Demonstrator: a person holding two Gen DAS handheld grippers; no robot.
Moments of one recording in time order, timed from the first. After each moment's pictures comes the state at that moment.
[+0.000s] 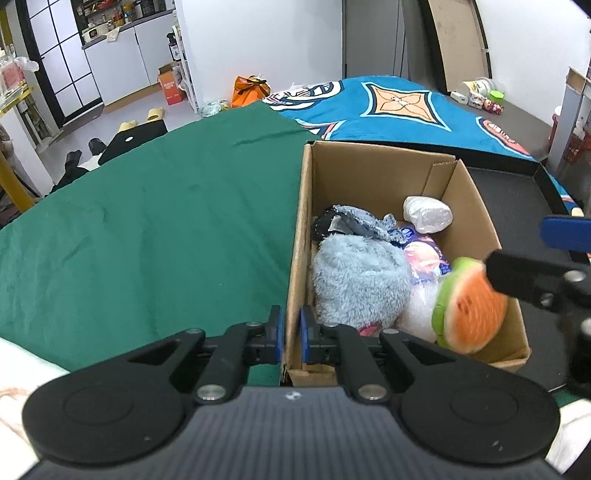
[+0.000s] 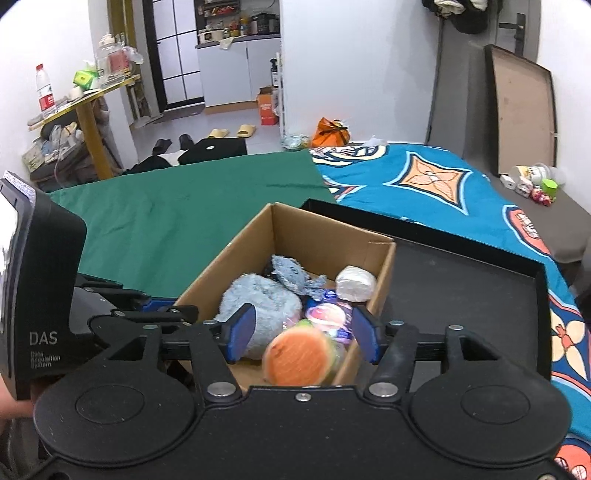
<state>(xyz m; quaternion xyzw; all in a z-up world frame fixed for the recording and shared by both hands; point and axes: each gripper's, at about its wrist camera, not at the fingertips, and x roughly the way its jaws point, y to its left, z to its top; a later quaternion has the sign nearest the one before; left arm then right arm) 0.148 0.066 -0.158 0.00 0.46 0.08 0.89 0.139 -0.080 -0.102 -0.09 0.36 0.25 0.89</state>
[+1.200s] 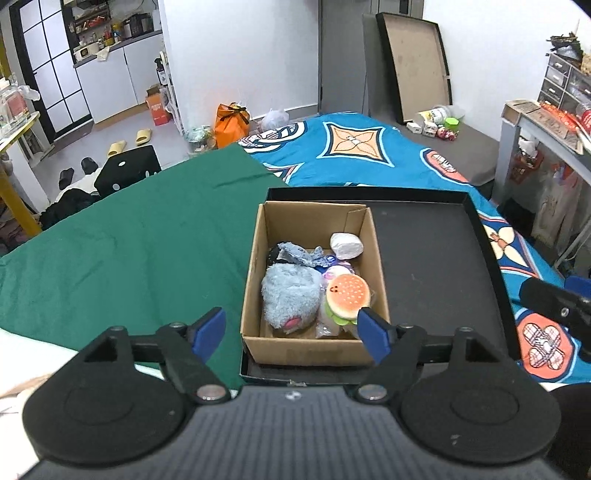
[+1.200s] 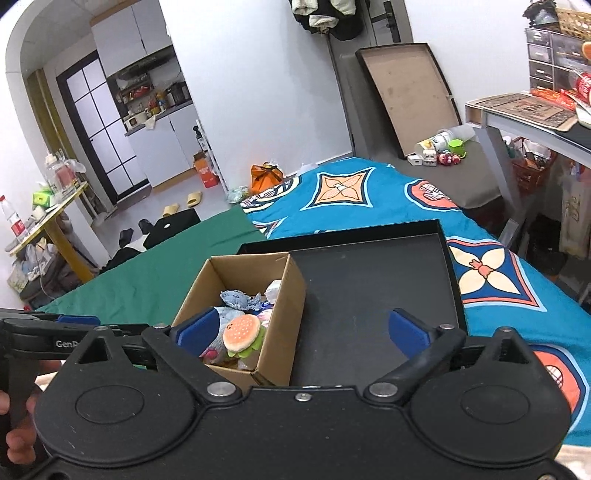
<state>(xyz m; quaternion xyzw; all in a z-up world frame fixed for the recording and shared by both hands) 0.087 0.014 -0.039 -0.01 0.44 0.05 0.90 0.095 -0.206 -0.052 0.07 0.34 0.16 0.92</state>
